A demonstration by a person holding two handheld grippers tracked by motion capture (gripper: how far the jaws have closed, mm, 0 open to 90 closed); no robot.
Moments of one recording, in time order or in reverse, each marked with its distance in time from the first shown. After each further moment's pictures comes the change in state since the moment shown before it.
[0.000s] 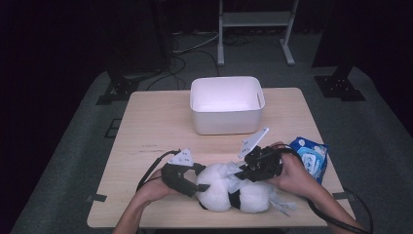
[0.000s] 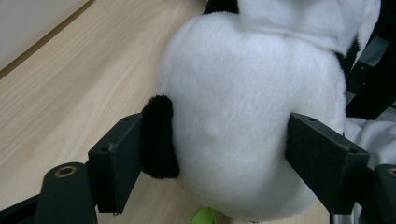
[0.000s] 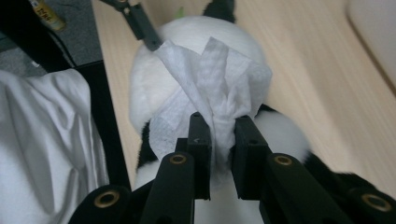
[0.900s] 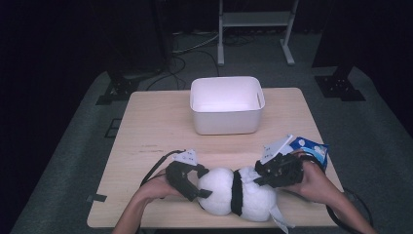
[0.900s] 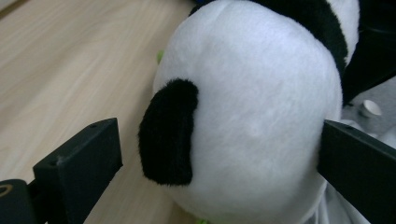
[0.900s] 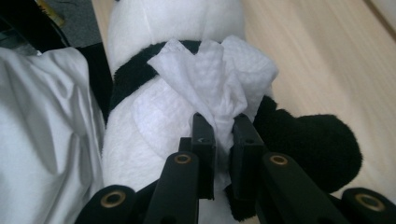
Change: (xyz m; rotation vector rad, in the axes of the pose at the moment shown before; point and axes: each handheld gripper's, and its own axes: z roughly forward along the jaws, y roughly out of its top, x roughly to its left) left arm 0.003 0.005 0.013 0.030 -0.161 -0.042; right arm -0.006 -0.051 -0.014 0.007 0.011 0.048
